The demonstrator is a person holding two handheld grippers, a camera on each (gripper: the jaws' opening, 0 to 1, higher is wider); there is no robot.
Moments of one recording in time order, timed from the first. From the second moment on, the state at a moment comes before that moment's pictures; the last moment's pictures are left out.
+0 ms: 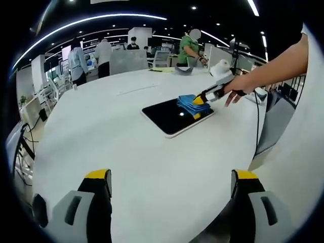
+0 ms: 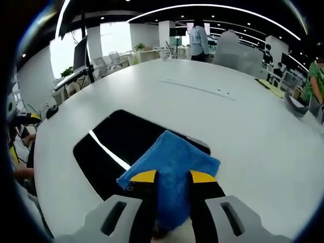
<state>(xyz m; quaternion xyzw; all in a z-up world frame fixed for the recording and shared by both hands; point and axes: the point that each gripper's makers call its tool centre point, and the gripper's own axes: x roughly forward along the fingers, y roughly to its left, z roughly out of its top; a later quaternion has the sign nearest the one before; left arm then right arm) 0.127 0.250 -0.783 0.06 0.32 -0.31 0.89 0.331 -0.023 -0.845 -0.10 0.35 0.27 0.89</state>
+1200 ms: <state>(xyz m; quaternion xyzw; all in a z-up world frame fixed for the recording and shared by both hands) 0.131 0.238 -0.784 0.06 0.32 -0.31 0.89 0.309 -0.027 -0.845 -0.09 0.31 0.27 0.91</state>
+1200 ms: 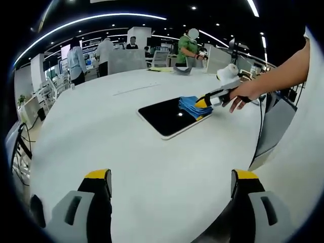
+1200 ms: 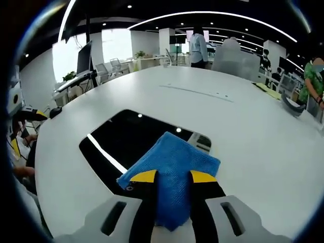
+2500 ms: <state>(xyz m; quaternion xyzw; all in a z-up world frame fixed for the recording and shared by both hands) 0.122 0.241 -0.788 0.05 0.32 -0.31 0.89 0.278 -0.019 -0.843 -0.09 0.31 0.27 0.91</state>
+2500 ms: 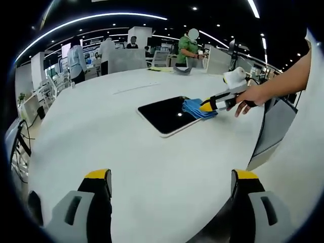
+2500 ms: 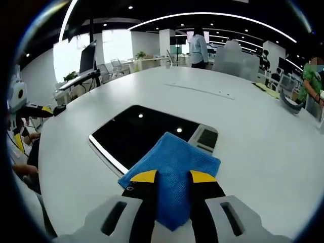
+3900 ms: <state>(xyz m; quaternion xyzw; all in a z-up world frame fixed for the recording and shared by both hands) 0.115 0.263 -0.791 0.04 0.32 -0.30 0.90 0.275 0.003 -0.846 -0.10 0.32 0.27 0.90</state>
